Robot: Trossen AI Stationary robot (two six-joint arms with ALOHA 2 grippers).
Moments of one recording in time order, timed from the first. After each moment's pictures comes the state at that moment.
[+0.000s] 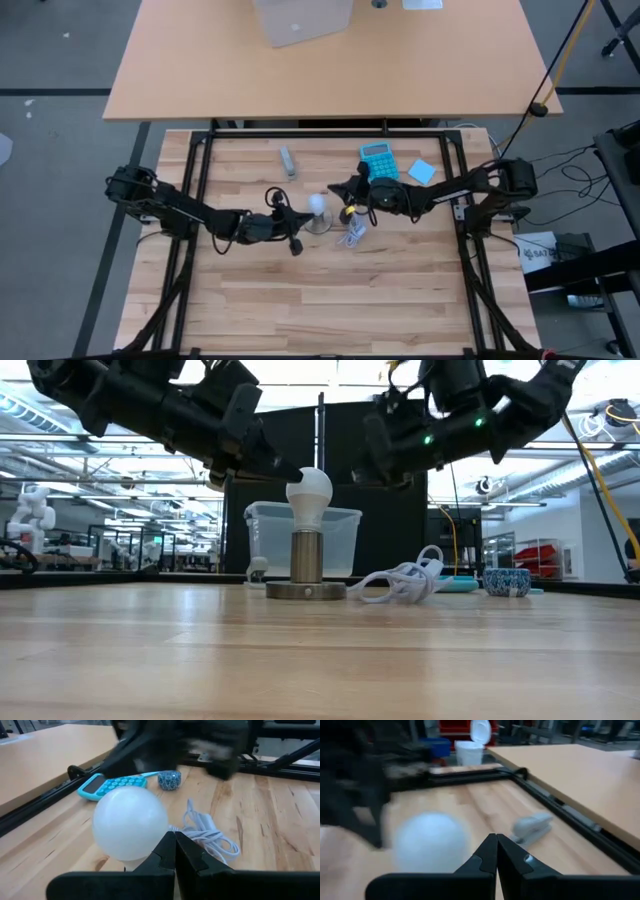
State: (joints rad) left arm -0.21 1.52 0.59 0.62 -0.54 -0.15; right arm -0.09 1.61 0.62 0.71 0.29 0.05
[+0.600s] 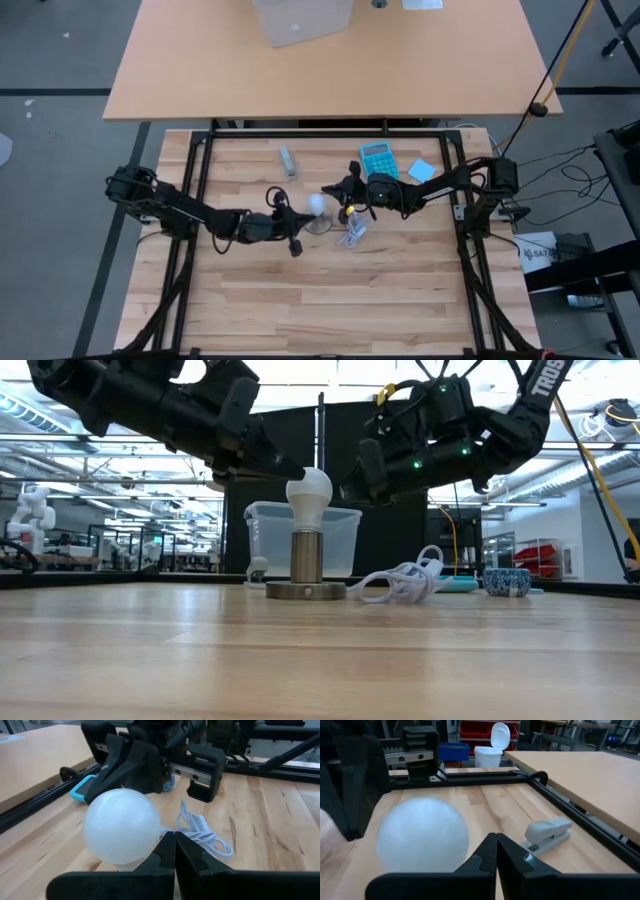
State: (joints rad) left arm -0.20 1.52 0.59 0.63 -0.50 -0.15; right arm -0.16 1.74 0.61 0.89 0.09 -0.01
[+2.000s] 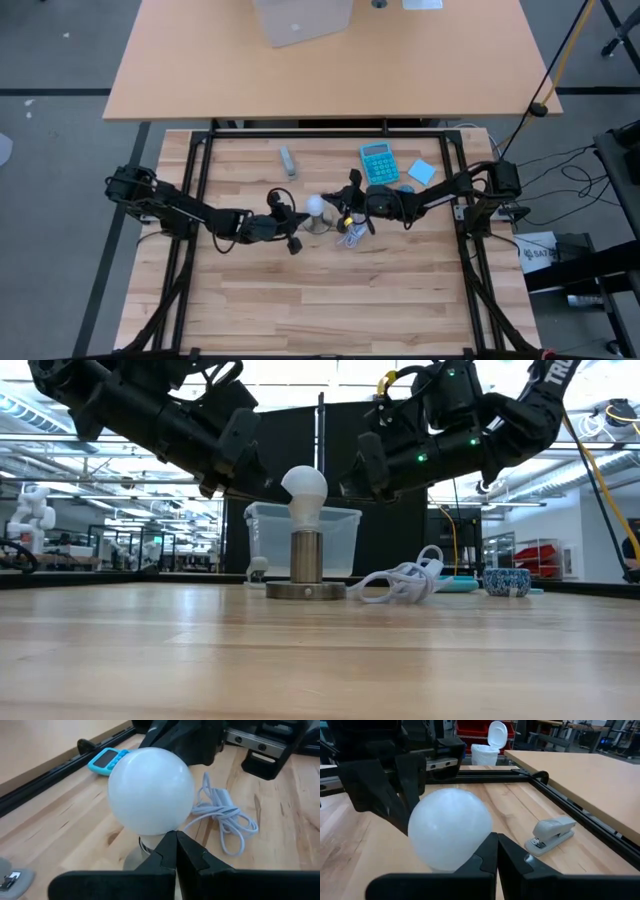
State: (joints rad) left arm -0.18 1.52 0.59 0.49 -0.56 -0.23; right arm -0.03 1.74 0.62 0.85 0.22 -0.02
